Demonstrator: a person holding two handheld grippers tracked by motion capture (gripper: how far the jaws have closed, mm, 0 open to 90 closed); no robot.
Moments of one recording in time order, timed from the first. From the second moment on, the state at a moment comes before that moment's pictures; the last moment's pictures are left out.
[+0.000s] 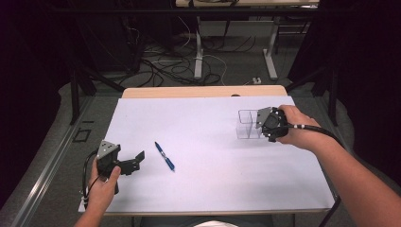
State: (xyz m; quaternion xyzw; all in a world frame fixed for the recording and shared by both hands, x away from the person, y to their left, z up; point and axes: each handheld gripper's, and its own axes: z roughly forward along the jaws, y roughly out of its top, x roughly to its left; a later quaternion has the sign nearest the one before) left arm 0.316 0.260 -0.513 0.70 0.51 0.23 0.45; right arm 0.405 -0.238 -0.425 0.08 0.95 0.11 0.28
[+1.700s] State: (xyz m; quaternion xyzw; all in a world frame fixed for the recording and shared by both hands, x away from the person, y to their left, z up) left arm 0.318 0.260 -0.516 0.70 0.51 0.22 0.44; right arm 0.475 -0.227 -0.462 0.01 0.99 0.05 0.16
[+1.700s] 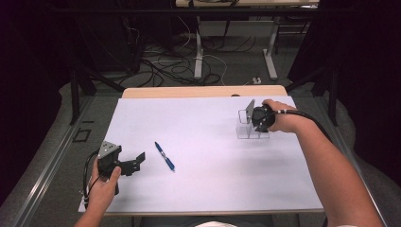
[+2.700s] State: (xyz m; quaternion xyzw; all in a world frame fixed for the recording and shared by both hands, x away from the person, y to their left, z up) left arm 0.318 0.259 -0.517 0.71 0.51 0.22 0.44; right arm 0.483 -0.225 -0.458 0.00 0.99 0.05 0.13
